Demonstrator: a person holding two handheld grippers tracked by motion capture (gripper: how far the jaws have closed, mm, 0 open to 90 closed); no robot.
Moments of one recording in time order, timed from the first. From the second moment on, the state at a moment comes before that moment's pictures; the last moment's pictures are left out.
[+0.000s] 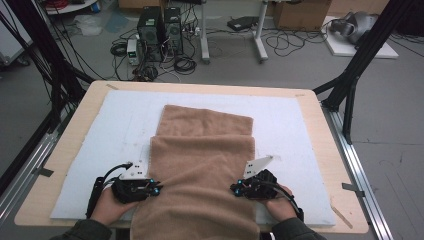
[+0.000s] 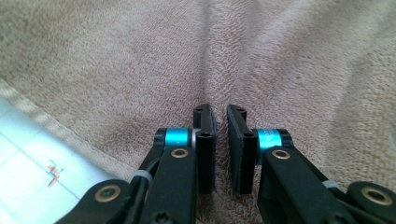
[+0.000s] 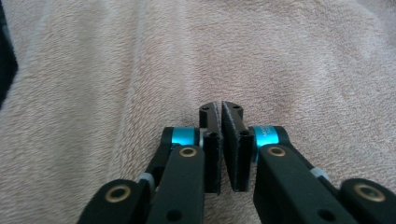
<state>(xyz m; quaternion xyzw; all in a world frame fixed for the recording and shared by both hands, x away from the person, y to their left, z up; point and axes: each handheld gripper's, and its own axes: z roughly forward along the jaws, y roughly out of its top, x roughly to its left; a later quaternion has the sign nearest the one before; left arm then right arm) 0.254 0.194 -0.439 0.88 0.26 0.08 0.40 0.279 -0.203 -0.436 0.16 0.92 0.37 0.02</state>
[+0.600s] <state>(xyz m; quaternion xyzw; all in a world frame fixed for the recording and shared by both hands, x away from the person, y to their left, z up) 0.258 0.203 -0.438 0.87 0.26 0.06 0.41 0.272 -0.198 -0.438 0.16 0.92 0.36 0.03</state>
